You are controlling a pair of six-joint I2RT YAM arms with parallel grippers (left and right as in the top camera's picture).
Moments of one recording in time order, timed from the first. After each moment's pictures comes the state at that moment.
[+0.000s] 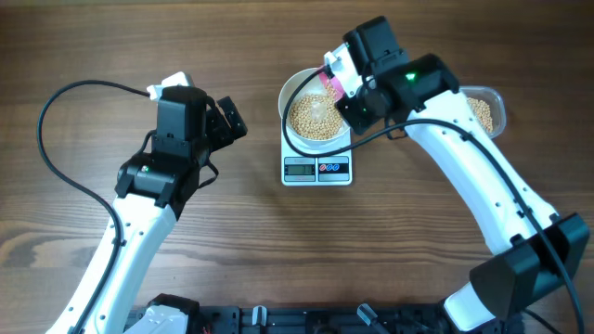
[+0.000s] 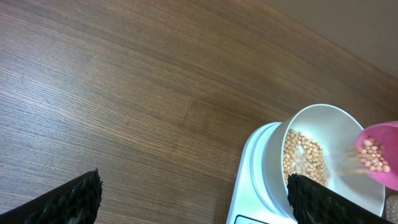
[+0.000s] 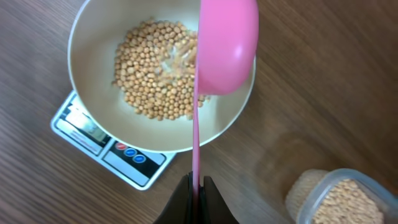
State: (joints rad) left arm -0.25 1.24 1.00 -0.54 -0.15 -0.60; right arm 0.48 1.74 1.67 -1.07 0.08 -0.24
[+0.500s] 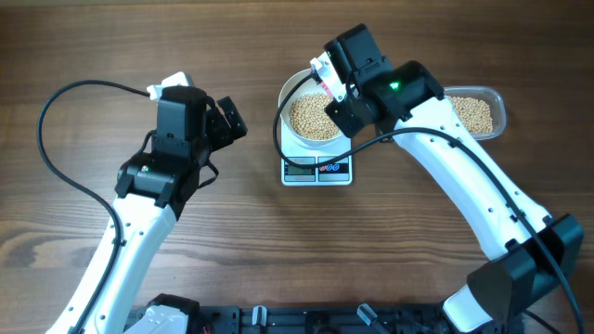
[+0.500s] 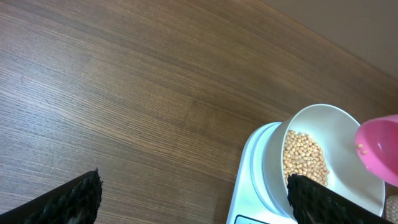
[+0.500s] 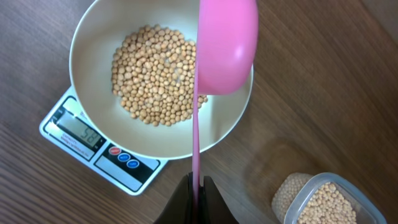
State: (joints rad) left arm -0.25 1.24 1.00 -0.54 -0.15 -0.60; right arm 0.54 1.74 1.67 -1.04 0.16 -0.23
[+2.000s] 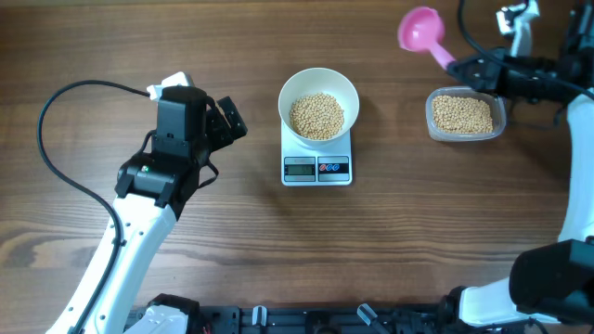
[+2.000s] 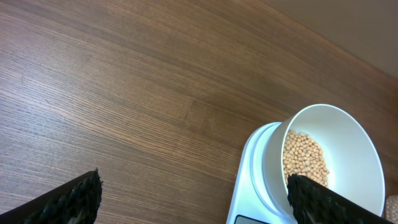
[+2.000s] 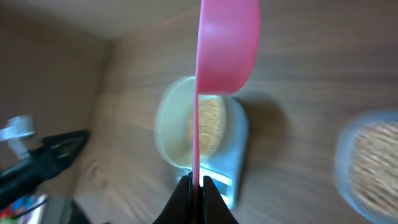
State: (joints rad) left arm -0.25 1.24 1.00 -0.54 -0.15 -0.60; right arm -0.29 1.67 1.67 -1.14 -0.85 -0.08
